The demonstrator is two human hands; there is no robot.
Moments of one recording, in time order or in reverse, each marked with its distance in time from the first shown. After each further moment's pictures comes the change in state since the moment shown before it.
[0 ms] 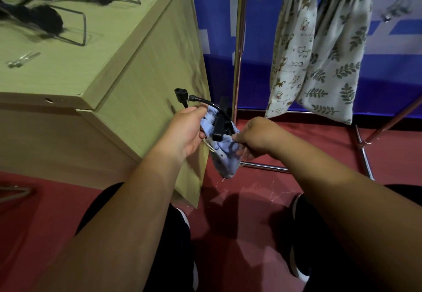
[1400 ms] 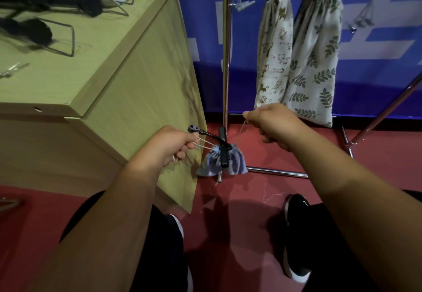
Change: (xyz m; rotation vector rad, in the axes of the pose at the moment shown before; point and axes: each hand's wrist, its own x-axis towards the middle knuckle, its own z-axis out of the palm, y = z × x) left_hand -0.007 -0.001 -0.031 0.568 -0.008 -0.191; right_hand -0.006 0.019 -0.056 0.383 0.166 -0.099
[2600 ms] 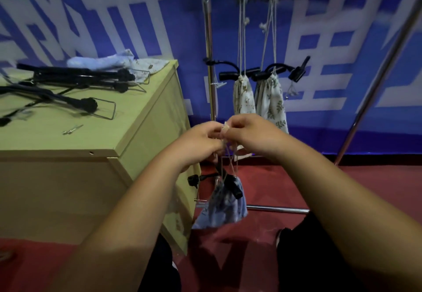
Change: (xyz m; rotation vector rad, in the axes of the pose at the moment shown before) left_hand -0.155 0.123 0.038 0.311 -0.178 0.582; right_hand -0.148 -0.121 -0.023 -0.312 -0.052 -0.413
